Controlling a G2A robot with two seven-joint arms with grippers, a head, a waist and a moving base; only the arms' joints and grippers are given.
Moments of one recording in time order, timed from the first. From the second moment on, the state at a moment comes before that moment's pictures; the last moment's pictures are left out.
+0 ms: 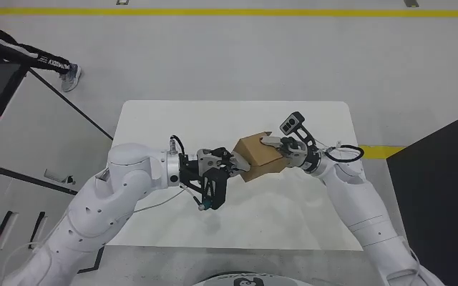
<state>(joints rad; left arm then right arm) 1.20 -0.91 -1.08 -2.06 1.93 -0.81 0.39 -1.26 -1.18 1.22 -1.42 0.89 0.00 1.24</state>
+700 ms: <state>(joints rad) 1.18 -0.91 -1.07 -2.04 1.93 -0.82 0.40 -1.25 -1.18 1.20 -1.43 0.88 0.00 1.22</state>
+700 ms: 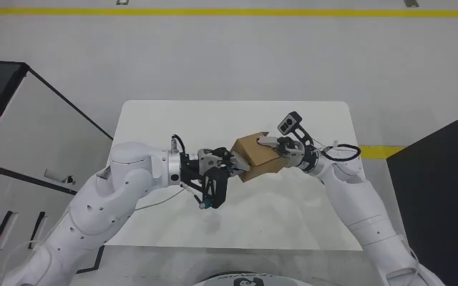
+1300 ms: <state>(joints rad) 1.17 -0.91 -1.04 -2.03 1.93 -0.82 0.39 -1.24 -1.18 1.19 -1.43 0.88 0.00 1.24</state>
